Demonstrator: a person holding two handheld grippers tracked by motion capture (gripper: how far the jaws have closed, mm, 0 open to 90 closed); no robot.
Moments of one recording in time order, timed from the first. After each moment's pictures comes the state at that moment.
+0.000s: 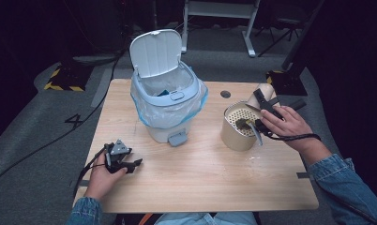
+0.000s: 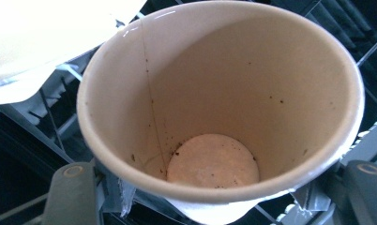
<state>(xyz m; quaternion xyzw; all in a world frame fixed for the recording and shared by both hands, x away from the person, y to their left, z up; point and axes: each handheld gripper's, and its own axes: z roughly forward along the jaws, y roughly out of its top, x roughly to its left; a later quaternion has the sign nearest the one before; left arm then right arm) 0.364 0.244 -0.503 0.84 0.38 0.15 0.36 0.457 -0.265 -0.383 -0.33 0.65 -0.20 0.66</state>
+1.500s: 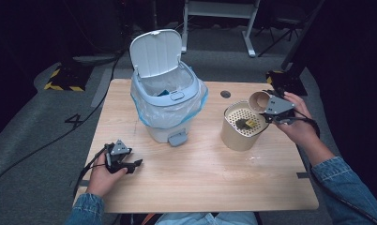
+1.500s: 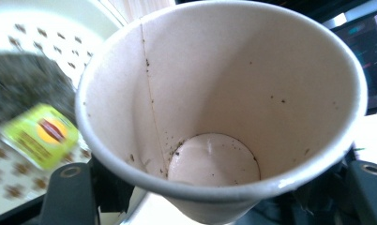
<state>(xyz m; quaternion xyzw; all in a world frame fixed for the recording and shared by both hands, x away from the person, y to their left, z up) 0.364 0.244 -0.504 0.84 0.37 0.15 0.36 0.487 -0.308 -0.349 0.02 0.87 0.26 0.42</state>
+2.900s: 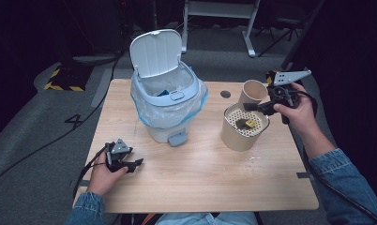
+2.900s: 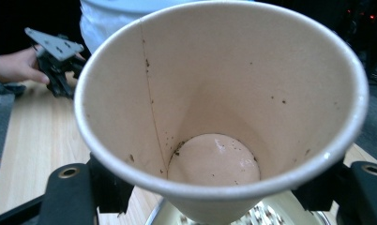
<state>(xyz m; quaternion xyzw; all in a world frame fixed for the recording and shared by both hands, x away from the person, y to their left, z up) 0.368 0.242 -0.504 0.84 0.37 0.14 0.36 0.495 -0.282 -0.298 0.17 0.84 0.50 0.09</state>
